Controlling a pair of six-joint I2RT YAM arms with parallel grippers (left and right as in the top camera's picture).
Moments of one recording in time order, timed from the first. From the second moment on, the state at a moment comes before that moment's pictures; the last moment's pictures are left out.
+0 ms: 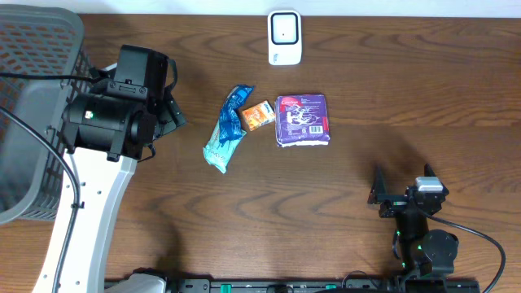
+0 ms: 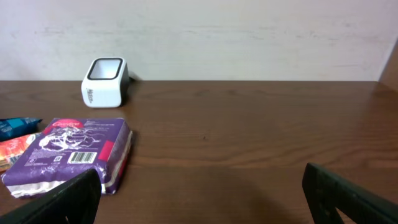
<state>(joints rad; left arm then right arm) -0.21 1.40 1.62 -1.39 -0.36 -0.66 0.00 0.01 0.01 -0.07 -0.02 0.01</state>
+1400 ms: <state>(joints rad) -0.21 1.40 1.62 -1.39 -0.36 -0.66 0.00 0.46 0.52 0.00 -0.33 0.52</state>
